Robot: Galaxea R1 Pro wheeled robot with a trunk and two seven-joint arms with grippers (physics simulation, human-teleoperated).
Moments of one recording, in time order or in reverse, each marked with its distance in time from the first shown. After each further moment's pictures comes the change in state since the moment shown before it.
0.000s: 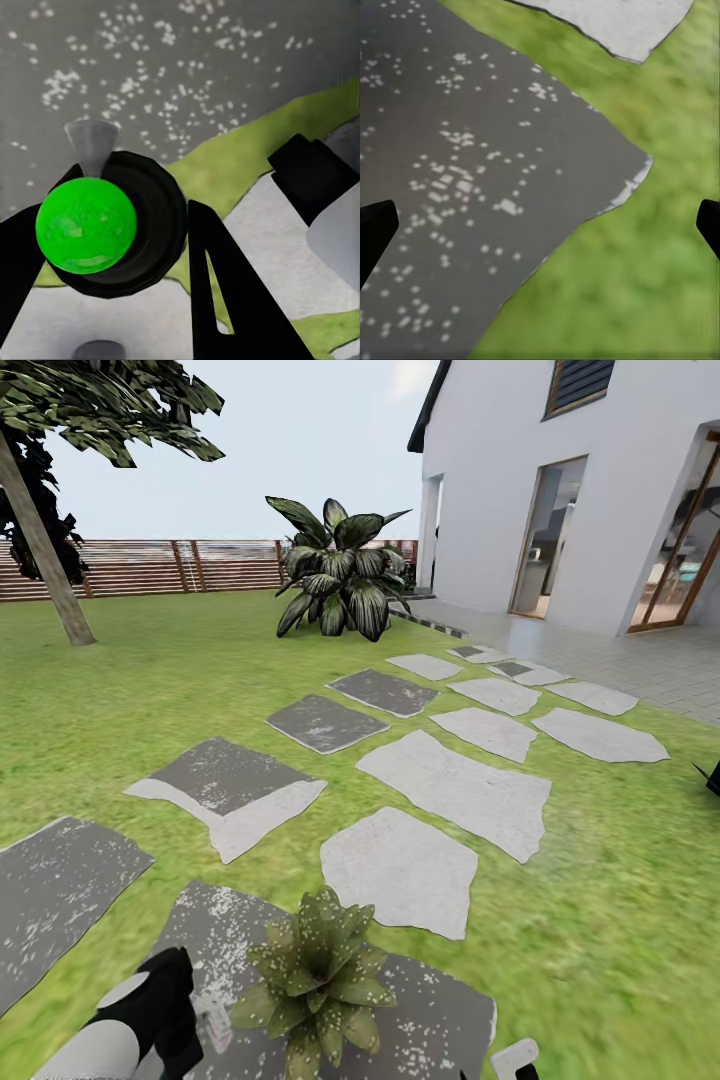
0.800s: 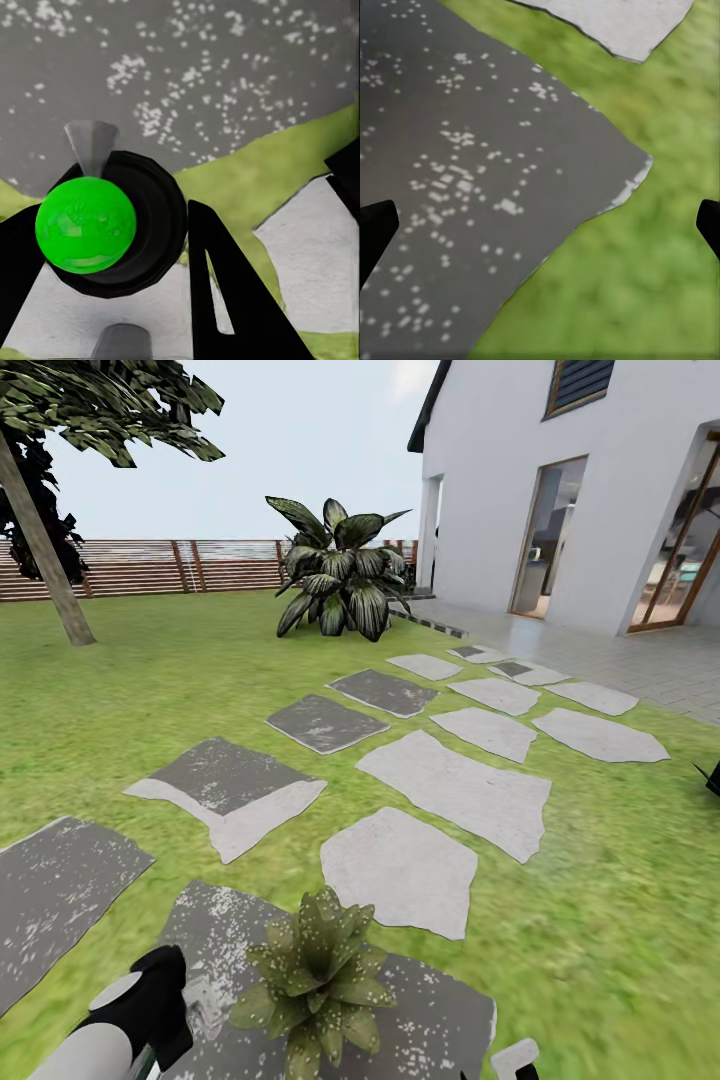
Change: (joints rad) left arm 0.015 0.014 0.003 -0.046 0.010 0.037 0.105; right arm 0.000 0.000 0.000 0.000 0.000 0.000 0.001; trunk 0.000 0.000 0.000
